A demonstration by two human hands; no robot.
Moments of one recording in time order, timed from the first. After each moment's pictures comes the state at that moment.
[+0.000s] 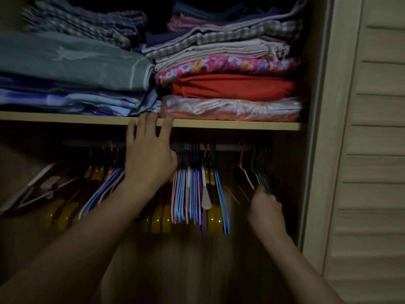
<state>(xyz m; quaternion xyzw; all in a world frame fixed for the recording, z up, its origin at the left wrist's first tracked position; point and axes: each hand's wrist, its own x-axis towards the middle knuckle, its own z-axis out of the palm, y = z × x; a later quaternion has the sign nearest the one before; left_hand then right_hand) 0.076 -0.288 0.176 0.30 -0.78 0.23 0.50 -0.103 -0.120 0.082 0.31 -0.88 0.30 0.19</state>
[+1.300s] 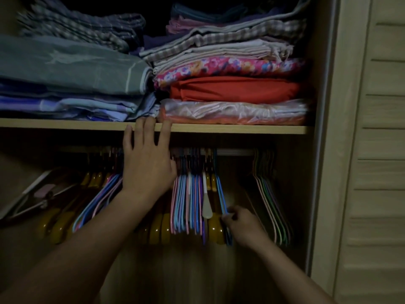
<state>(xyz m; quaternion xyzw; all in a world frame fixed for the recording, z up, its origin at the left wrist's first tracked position) 0.067 -0.294 0.171 0.32 -0.77 0.24 0.49 -0.117 -0.165 0.057 0.39 -0.81 0.43 -0.07</state>
